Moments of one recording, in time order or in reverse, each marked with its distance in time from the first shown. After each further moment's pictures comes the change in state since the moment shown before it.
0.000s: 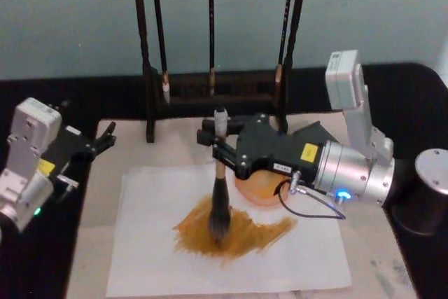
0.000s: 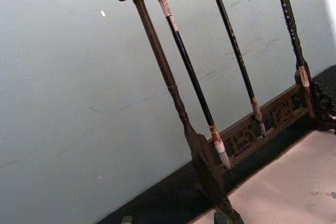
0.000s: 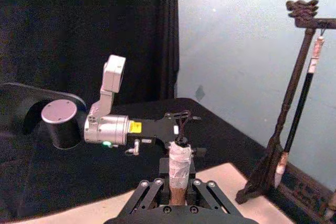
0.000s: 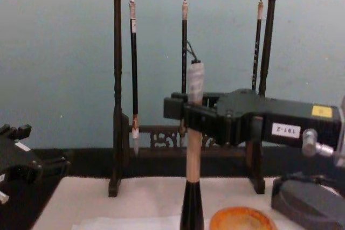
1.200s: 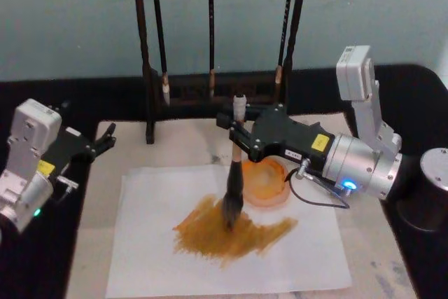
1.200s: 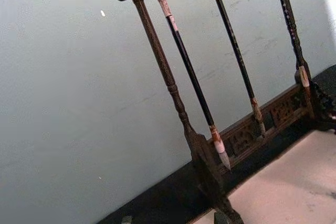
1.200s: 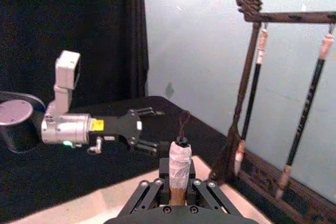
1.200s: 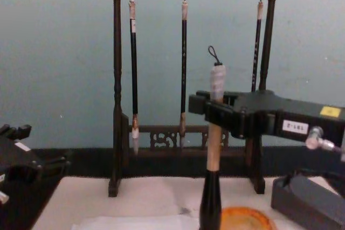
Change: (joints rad) left arm 0.000 0.000 0.000 0.000 0.000 0.000 0.000; right arm -0.029 -0.058 0.096 0.062 -0.063 0.004 -0.026
